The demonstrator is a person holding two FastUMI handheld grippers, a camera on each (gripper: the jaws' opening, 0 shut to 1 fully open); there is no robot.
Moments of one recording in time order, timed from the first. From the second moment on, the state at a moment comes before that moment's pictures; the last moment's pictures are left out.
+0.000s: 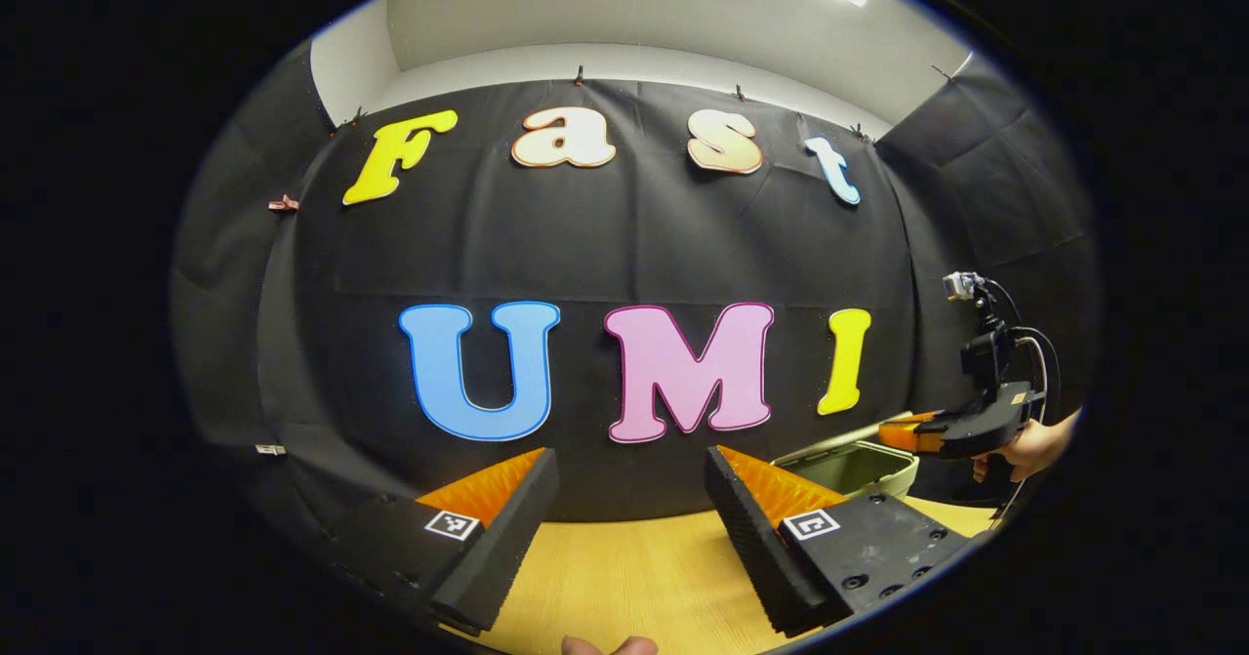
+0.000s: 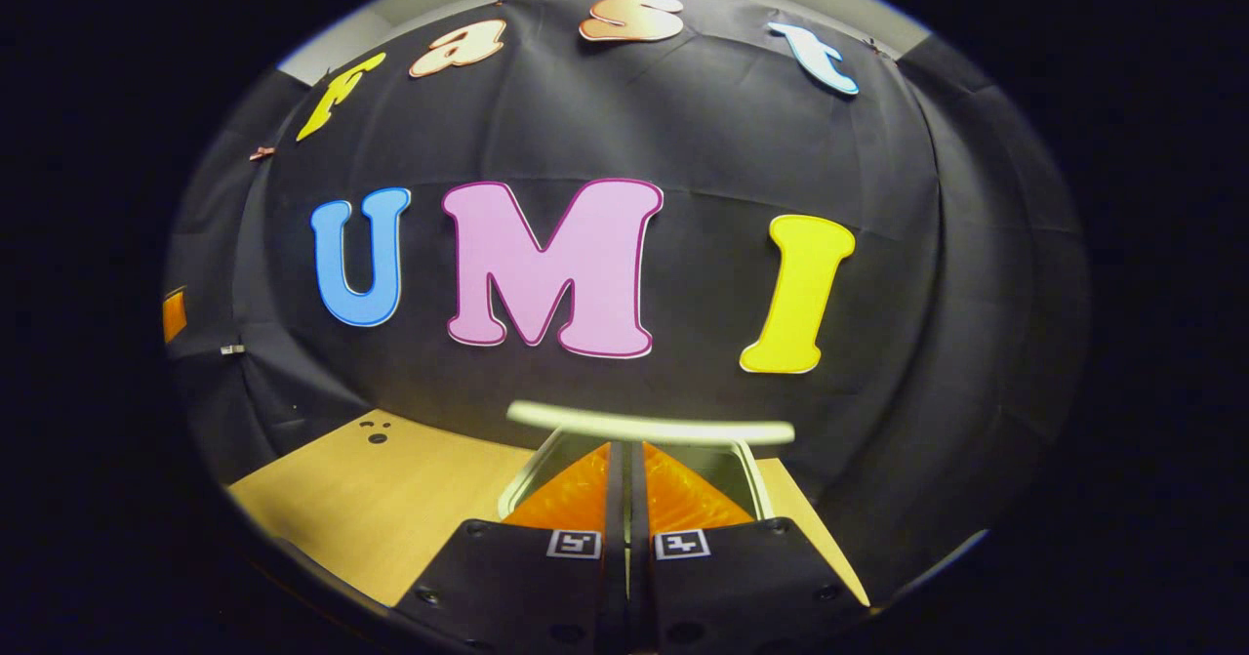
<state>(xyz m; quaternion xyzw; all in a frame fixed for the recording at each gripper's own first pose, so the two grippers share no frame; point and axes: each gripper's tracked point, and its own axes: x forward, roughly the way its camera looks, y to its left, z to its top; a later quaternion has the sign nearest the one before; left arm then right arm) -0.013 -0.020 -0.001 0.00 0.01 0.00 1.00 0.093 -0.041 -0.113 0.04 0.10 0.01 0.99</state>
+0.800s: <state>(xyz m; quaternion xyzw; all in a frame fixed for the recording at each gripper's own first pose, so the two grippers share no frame) -0.021 -0.030 -0.062 -0.02 0.07 -0.01 1.00 0.045 -0.019 -0.089 0.01 0.08 0.05 1.00</state>
